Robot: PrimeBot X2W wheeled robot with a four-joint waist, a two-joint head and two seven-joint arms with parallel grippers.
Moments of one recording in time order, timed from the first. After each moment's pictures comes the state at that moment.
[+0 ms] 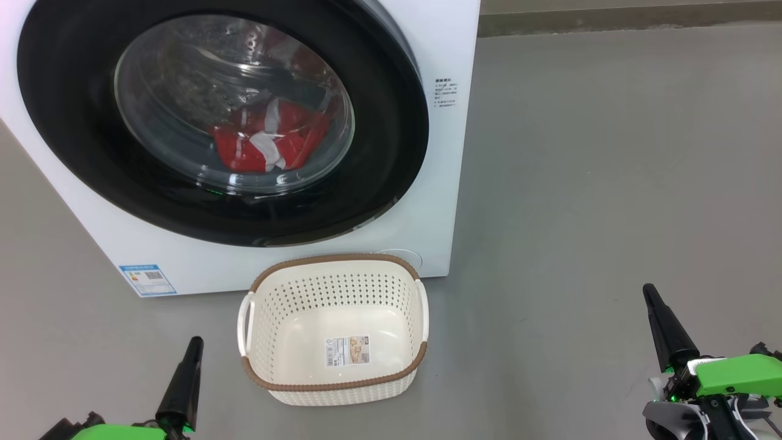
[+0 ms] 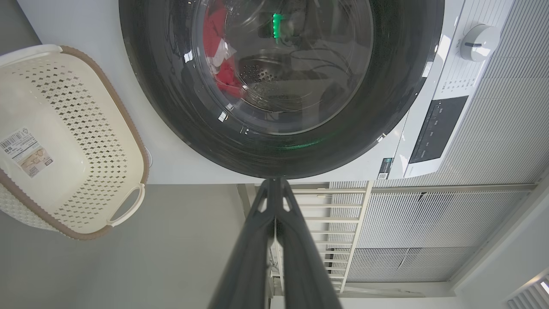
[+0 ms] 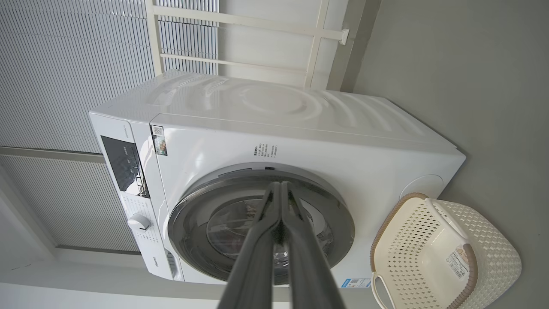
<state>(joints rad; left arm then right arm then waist) -0.07 0.06 0.05 0.27 -1.64 -0.12 0.09 -0.06 -0.06 -0.10 0.27 1.64 0.13 0.08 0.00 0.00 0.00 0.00</state>
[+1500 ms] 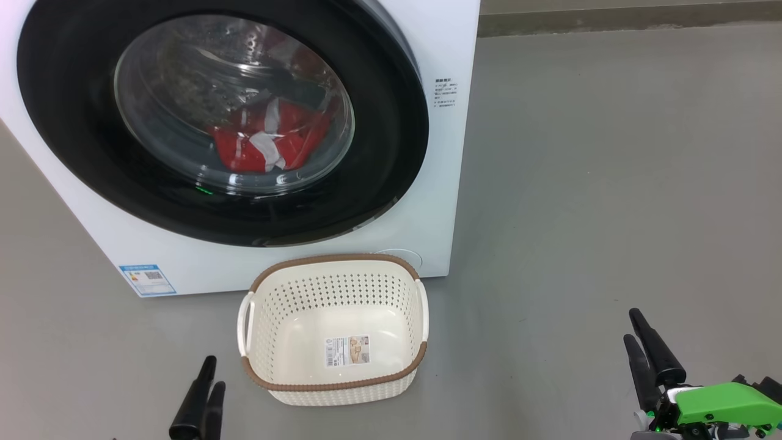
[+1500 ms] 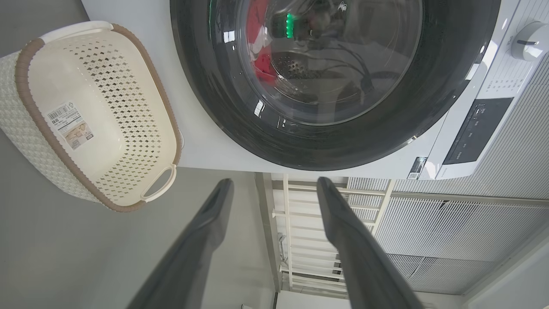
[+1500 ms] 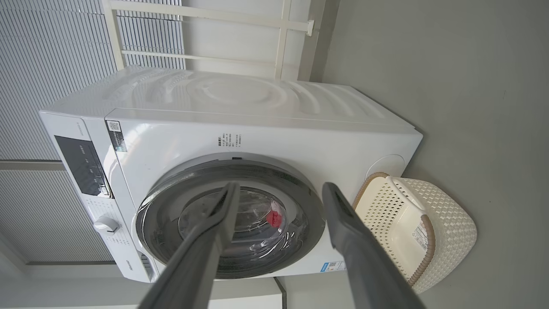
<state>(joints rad) -0.03 0.03 0.03 0.33 -1.63 -0.12 0.08 -0.02 -0.03 -0.08 0.34 1.62 0.13 0.08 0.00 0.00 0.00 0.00</state>
